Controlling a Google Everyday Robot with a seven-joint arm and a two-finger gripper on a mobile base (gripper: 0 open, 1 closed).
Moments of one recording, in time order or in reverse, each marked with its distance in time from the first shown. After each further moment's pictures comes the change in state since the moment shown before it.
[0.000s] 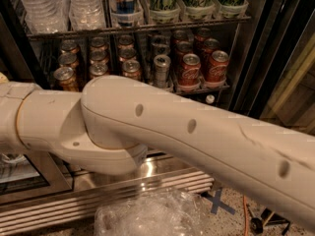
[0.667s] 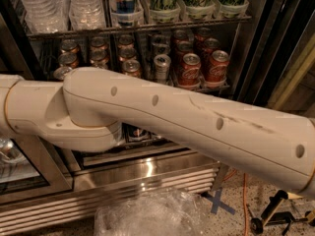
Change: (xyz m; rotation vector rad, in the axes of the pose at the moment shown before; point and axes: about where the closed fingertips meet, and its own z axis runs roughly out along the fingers) arm 0.008 -0.016 0.050 -0.098 -0.073 -0.005
